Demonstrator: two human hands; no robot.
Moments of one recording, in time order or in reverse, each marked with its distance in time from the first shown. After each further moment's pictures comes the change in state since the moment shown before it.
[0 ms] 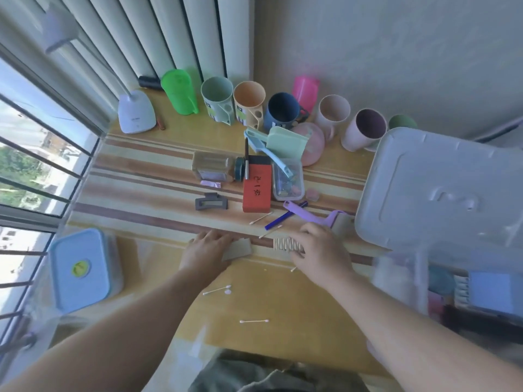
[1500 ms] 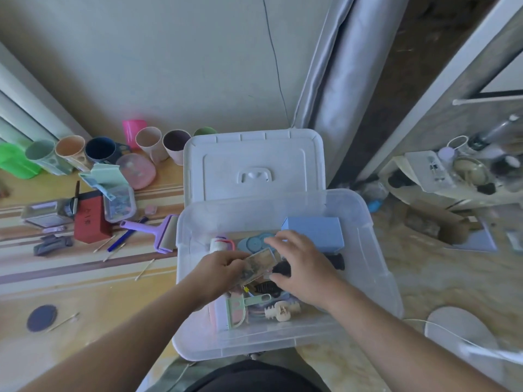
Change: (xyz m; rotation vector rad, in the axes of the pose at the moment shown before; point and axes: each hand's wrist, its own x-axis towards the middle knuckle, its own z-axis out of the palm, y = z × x) left_hand -0.099 0.470 -0.031 -0.746 -0.329 0.169; right_hand -0.295 0.281 -0.143 0.253 0.189 0.016
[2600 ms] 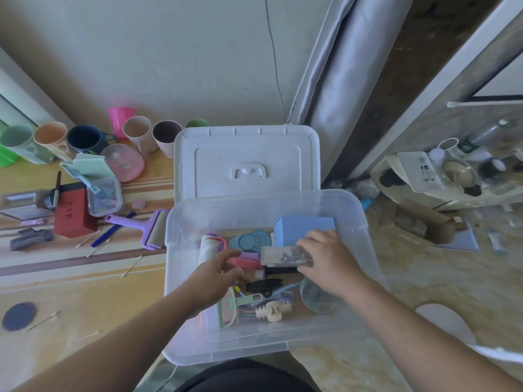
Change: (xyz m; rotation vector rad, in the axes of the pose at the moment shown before) left_hand 0.023 -0.035 0.019 -0.103 0.021 -0.096; right_hand -0.003 0.057 -0.023 -0.264 -0.099 0.211
